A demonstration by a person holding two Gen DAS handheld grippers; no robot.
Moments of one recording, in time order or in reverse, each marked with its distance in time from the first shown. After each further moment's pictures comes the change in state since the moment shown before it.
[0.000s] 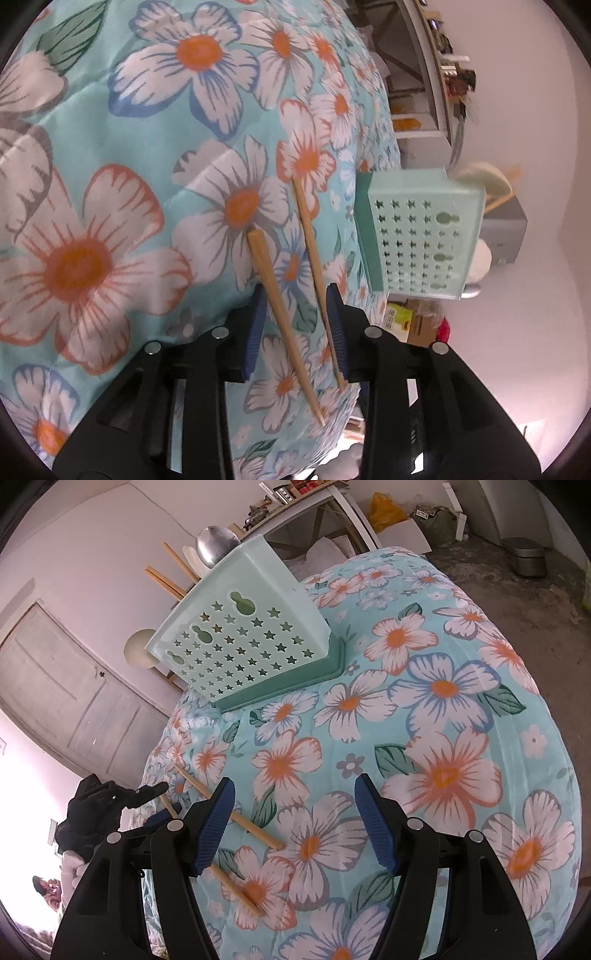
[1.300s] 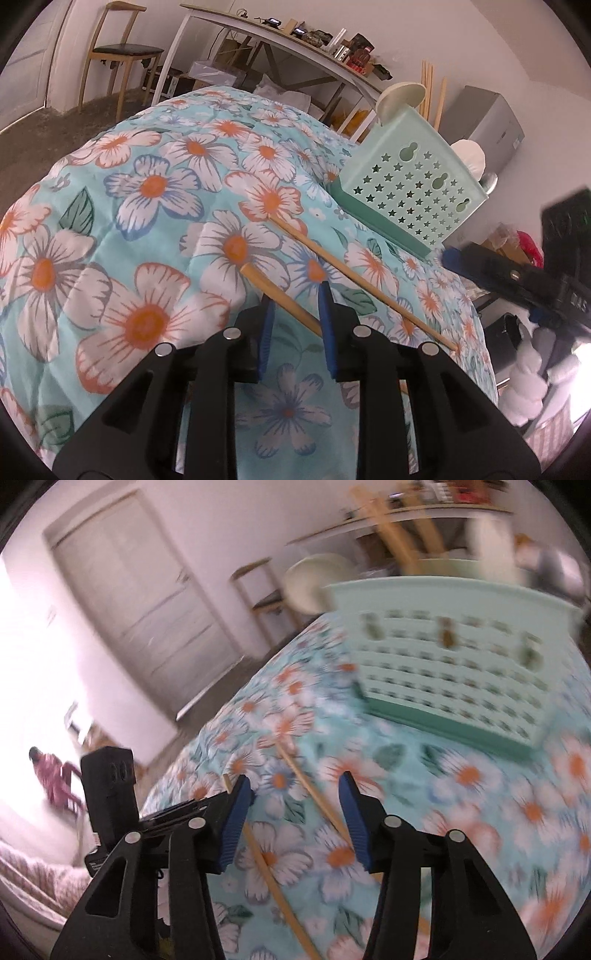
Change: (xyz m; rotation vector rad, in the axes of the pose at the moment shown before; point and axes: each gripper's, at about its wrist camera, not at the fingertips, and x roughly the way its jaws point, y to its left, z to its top) left arm -0.031 -0.021 -0.050 0.710 -0.280 0.195; right arm 0.066 0.146 0.018 -0.489 0.181 0.179
